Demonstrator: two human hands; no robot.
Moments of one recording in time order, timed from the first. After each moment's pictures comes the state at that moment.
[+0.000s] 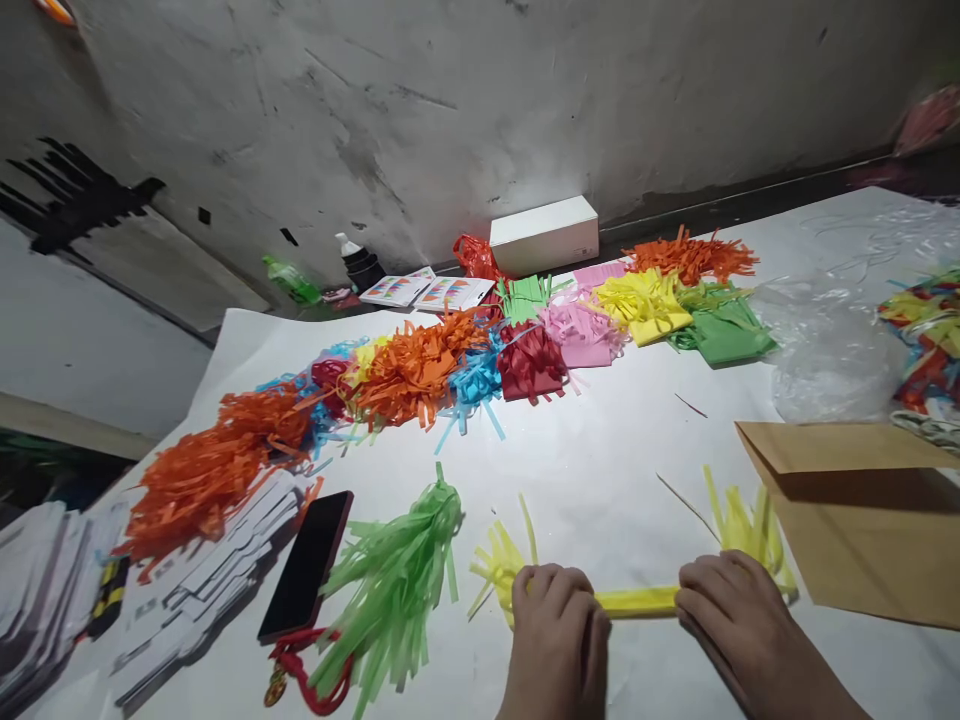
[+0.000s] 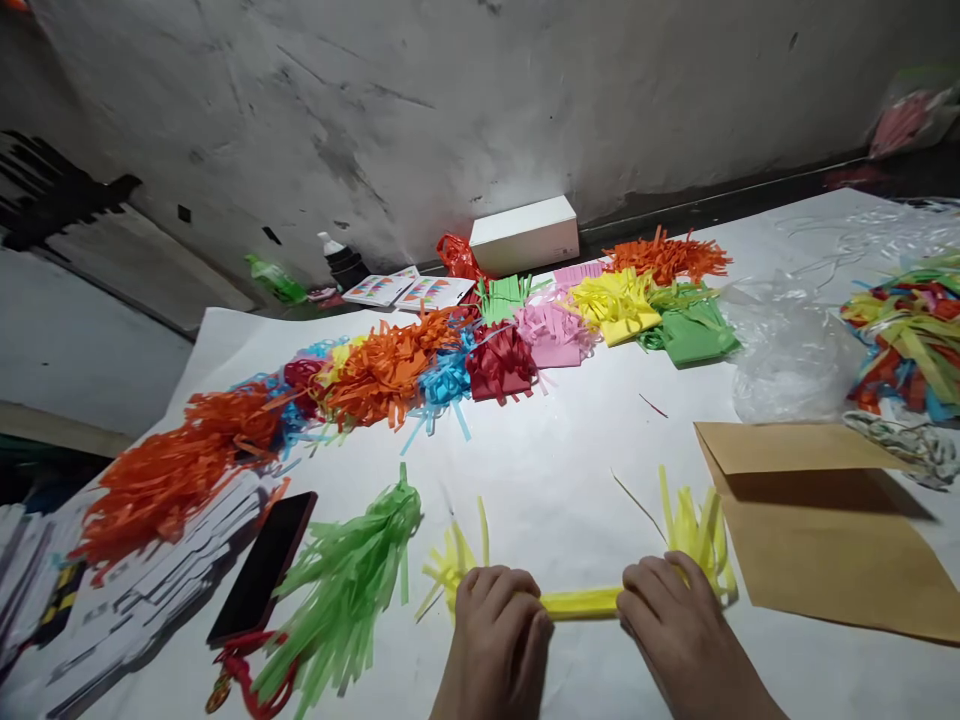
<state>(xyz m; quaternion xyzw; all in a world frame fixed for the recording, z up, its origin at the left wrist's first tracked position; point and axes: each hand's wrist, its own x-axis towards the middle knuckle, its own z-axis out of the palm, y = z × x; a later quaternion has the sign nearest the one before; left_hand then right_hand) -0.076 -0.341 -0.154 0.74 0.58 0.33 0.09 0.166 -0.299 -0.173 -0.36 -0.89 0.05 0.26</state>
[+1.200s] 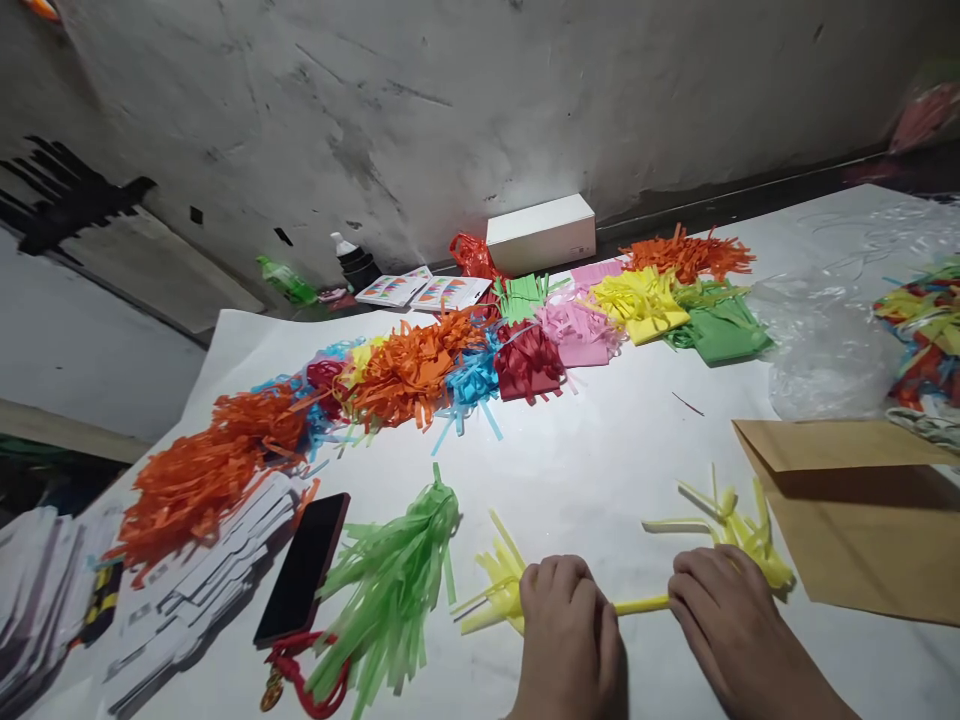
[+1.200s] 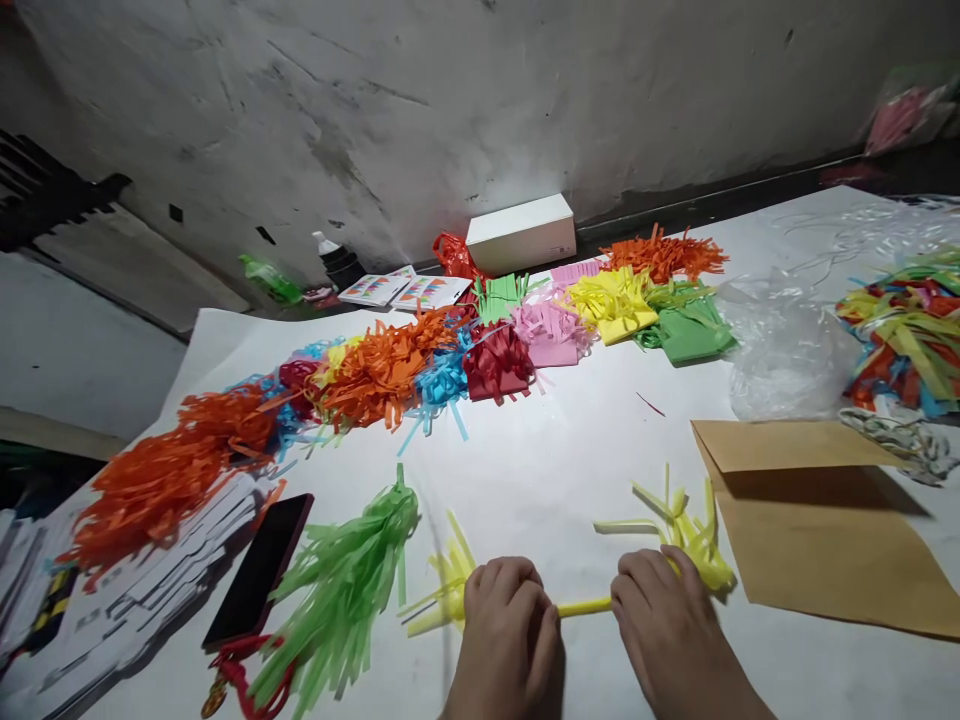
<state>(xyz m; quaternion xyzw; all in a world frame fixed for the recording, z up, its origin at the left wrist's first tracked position) -0.065 -0.337 -0.147 0.73 0.60 0.29 0.15 0.153 -0.303 -0.176 -0.42 -0.86 0.10 0.27</state>
